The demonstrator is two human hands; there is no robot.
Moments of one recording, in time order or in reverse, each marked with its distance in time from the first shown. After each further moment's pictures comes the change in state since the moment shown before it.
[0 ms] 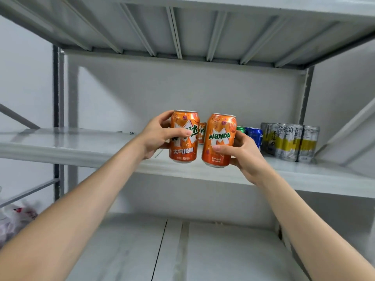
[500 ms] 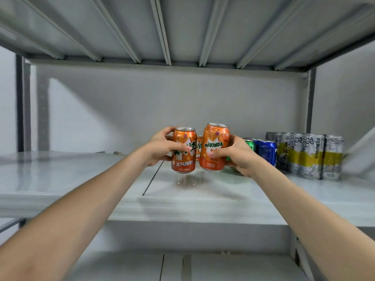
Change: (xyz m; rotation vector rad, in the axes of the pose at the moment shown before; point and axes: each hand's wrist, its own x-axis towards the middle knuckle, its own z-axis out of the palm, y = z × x) left_hand 0.169 -0.073 -0.023 0.083 -0.053 -0.124; right_hand 0.162 0.044 -0.006 -0.101 0.028 0.103
